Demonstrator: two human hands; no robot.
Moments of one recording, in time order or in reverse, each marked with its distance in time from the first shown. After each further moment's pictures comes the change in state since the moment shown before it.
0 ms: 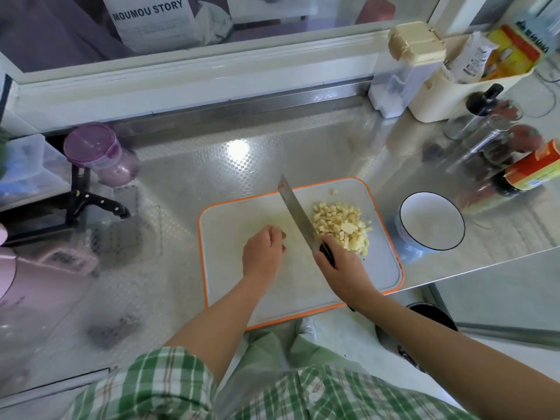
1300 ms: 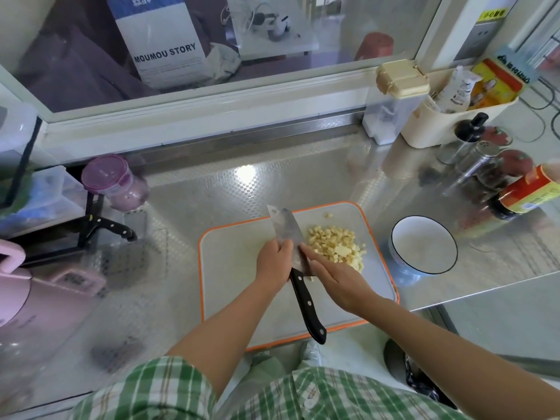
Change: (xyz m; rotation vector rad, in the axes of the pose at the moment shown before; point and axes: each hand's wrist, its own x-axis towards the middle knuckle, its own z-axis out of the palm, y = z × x) left_hand 0.007 0.045 0.014 -0.116 -0.003 -0.048; right_hand 0.019 0.003 -0.032 -0.141 -0.263 -0.077
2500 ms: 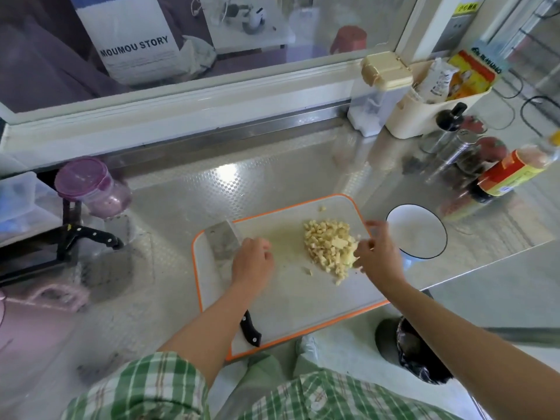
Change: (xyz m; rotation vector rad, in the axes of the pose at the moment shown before) left_hand 0.021 -0.033 -0.030 0.555 -0.050 0.163; right_hand 0.000 0.040 -0.016 0.319 0.634 0.367
